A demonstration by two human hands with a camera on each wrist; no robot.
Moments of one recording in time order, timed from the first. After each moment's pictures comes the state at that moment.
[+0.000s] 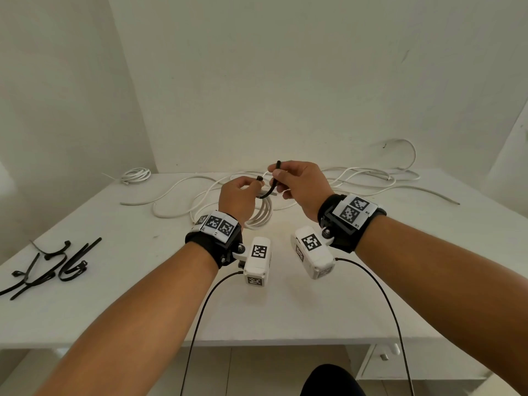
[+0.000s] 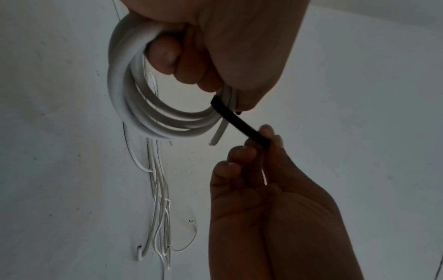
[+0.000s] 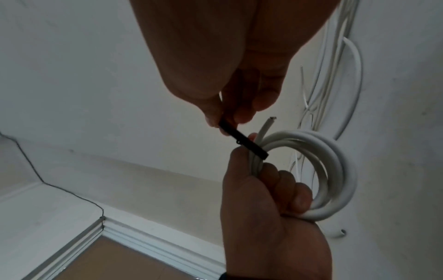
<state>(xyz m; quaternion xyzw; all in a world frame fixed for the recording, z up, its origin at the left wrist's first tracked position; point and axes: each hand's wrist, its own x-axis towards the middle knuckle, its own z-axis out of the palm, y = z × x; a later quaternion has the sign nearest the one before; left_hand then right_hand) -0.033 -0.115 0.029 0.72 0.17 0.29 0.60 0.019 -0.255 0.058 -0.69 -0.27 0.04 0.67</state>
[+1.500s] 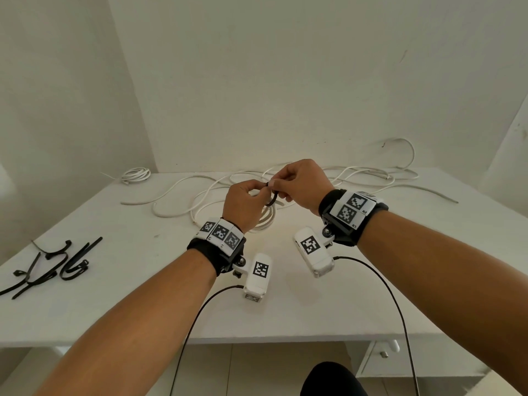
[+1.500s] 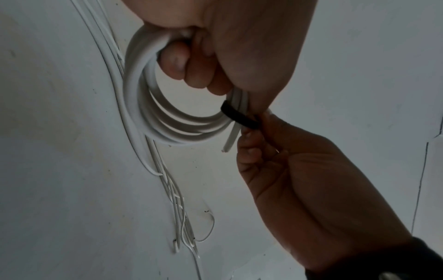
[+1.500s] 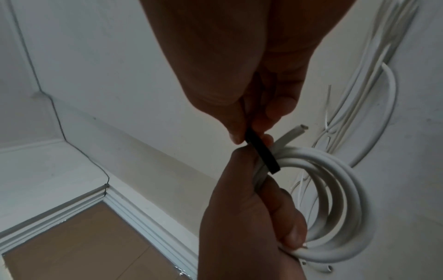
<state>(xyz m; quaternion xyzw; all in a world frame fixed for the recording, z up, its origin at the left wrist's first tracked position) -0.048 -0.126 0.025 0.79 0.08 0.31 0.53 0.012 -0.263 0.069 -0.80 -0.30 0.01 0.52</state>
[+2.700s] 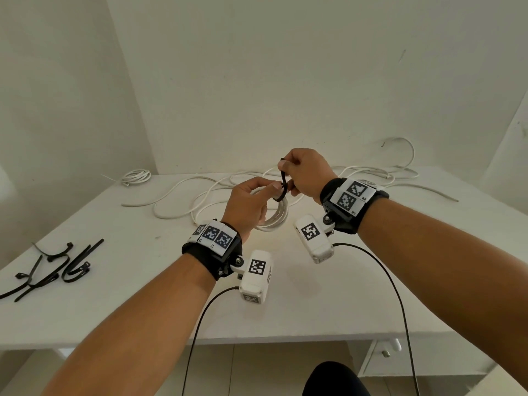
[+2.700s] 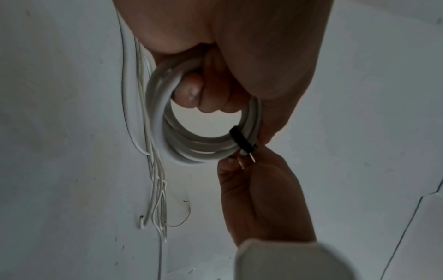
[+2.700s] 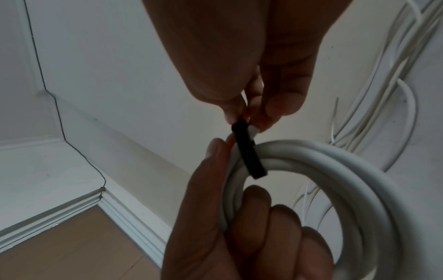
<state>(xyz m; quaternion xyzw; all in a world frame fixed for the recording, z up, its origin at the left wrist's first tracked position) -0.066 -0.137 0.036 0.69 0.02 0.22 0.69 0.021 -0.262 0.087 -0.81 -0.27 -0.02 0.52</state>
